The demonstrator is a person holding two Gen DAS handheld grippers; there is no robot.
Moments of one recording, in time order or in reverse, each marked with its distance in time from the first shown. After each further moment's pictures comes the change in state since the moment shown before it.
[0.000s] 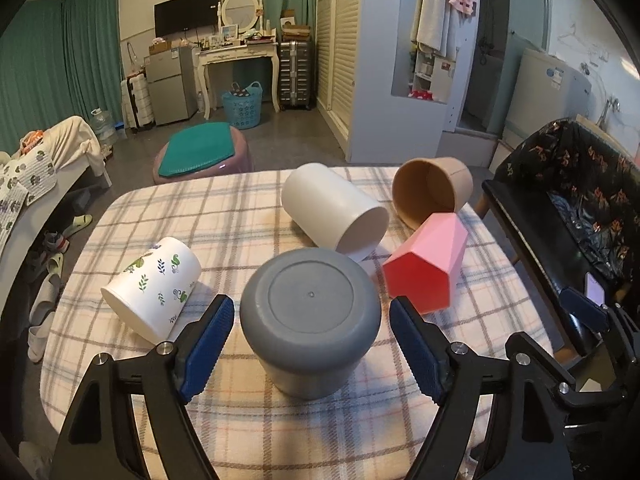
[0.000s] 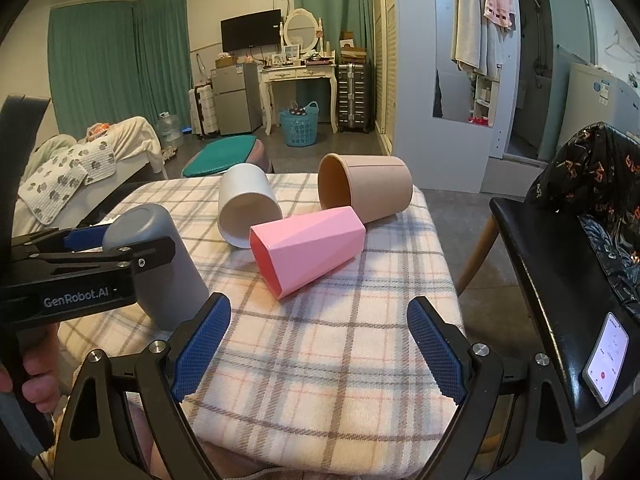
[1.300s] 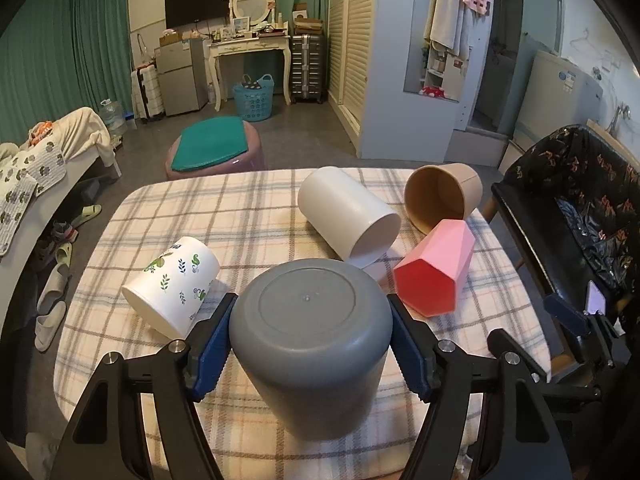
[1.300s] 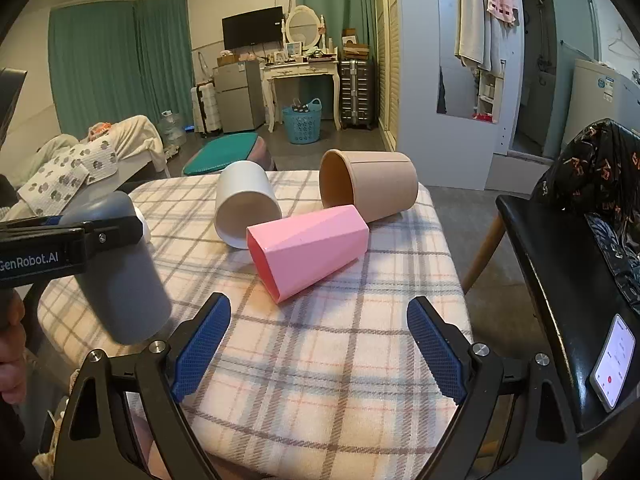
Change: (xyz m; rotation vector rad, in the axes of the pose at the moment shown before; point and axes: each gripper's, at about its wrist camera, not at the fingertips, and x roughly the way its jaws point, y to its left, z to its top) left arm -0.005 0.008 0.008 -0.030 0.042 0.040; right arm 0.018 -0.004 0.004 0.006 0.022 0.016
